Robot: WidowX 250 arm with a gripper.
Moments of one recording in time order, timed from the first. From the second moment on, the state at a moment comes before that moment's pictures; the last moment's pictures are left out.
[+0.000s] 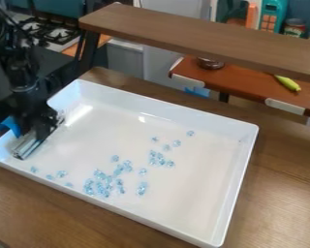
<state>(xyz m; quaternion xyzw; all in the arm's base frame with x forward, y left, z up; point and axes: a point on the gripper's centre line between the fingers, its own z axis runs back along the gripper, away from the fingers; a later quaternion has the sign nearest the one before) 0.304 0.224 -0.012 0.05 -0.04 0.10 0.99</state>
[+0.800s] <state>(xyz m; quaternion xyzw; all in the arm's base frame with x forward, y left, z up) 0.281 0.181 -0.017 0.04 -0.02 0.06 1.00</state>
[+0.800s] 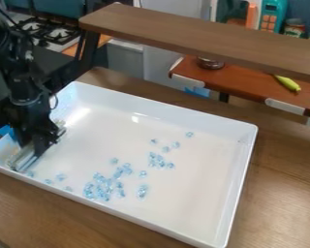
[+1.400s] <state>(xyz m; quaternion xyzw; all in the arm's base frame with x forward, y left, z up) 0.280 0.134 -0.018 0.03 -0.01 0.04 1.00</state>
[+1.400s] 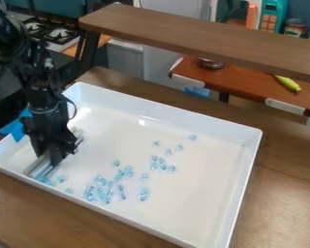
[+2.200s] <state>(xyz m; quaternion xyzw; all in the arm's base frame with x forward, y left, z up) 0.285 0.036 -0.017 -0.05 0.02 0.04 1.00</state>
